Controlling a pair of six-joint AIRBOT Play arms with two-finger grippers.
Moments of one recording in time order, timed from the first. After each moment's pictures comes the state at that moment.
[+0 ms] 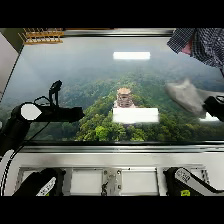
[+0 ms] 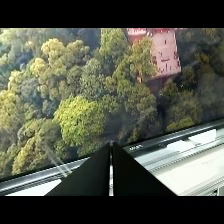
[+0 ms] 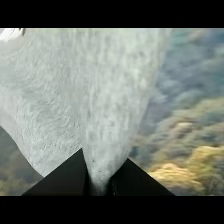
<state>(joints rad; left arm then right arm) -0.18 -0.91 0.81 1.02 -1.07 -1.63 -0.77 -1.17 0.91 -1.04 0.84 1.36</state>
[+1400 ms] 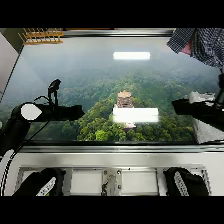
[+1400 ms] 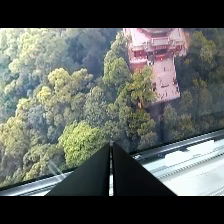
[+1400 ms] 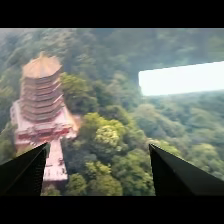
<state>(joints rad) -0.18 -0.91 0.81 1.02 -1.04 -1.64 -0.24 -0.63 0.77 -1.02 1.00 1.28</state>
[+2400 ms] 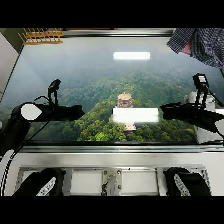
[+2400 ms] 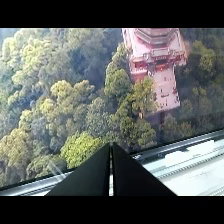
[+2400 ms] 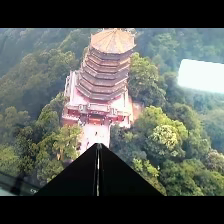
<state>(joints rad) -0.18 -0.91 0.81 1.02 -1.04 -1.64 -0.02 -0.65 0.77 -1.01 0.99 1.28</state>
